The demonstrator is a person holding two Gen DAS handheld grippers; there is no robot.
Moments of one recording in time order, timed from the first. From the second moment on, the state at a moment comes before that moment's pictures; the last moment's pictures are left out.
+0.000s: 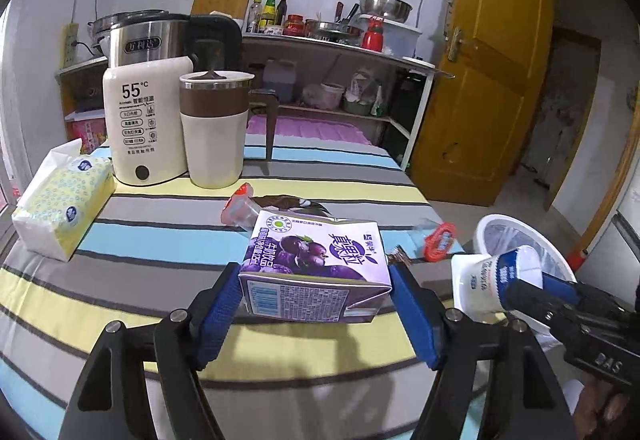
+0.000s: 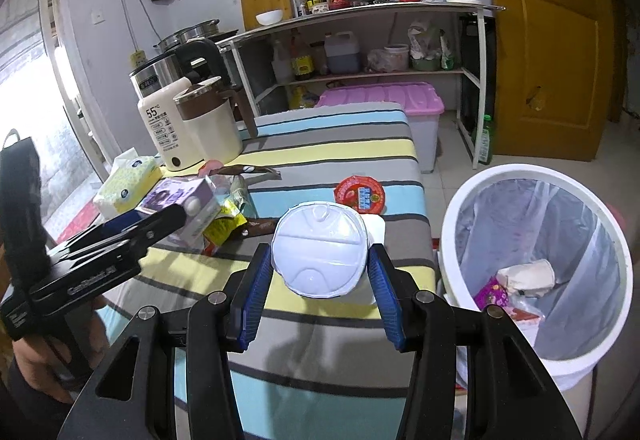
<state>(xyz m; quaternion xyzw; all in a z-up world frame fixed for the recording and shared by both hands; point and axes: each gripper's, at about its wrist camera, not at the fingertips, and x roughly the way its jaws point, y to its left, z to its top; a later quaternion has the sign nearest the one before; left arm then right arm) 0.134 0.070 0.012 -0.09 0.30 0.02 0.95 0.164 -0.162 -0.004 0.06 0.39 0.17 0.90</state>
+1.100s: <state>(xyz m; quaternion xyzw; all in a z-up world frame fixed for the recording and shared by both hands) 0.096 -0.003 0.033 -0.07 0.29 -0.05 0.95 0.122 -0.209 0.015 0.06 0.37 0.13 0.92</state>
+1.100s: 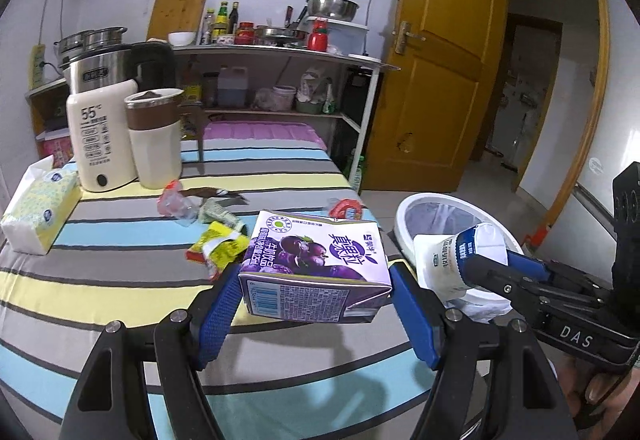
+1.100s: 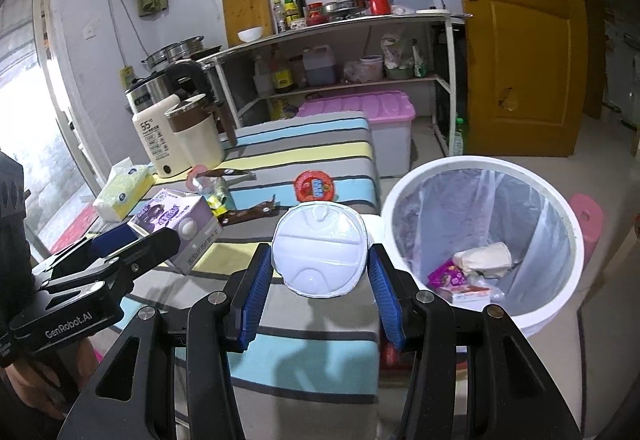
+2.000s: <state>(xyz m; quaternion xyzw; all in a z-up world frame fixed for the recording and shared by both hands) 0.179 -0.114 0.024 -0.04 0.32 -0.18 0.93 0.137 -0.315 0.000 0.08 0.39 0.01 0.92</state>
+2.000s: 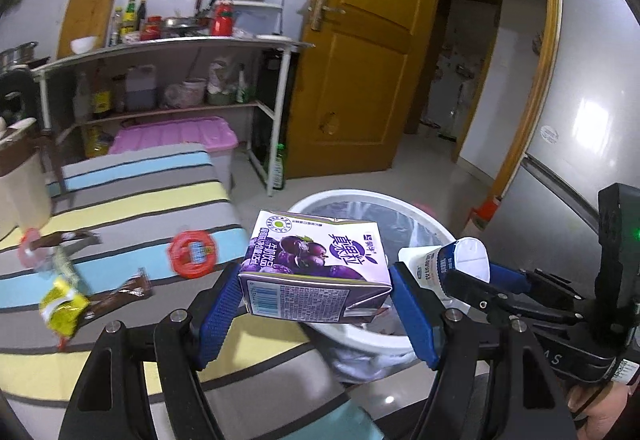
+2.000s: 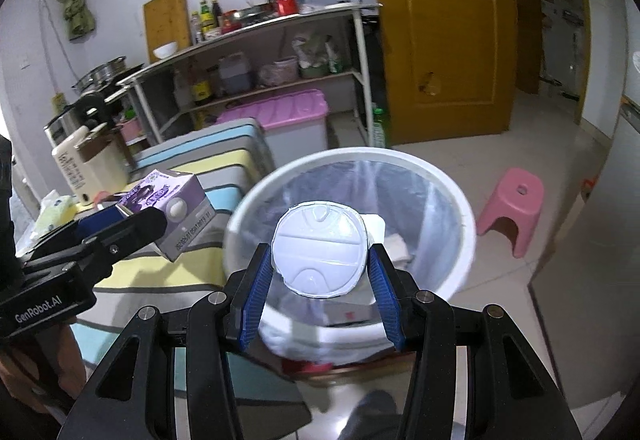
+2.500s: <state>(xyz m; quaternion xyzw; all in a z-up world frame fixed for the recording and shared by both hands) 0.222 -0.148 0.001 -0.03 0.34 -0.22 0.91 0.158 -0.338 -0.025 0.08 0.43 -0.01 0.90</state>
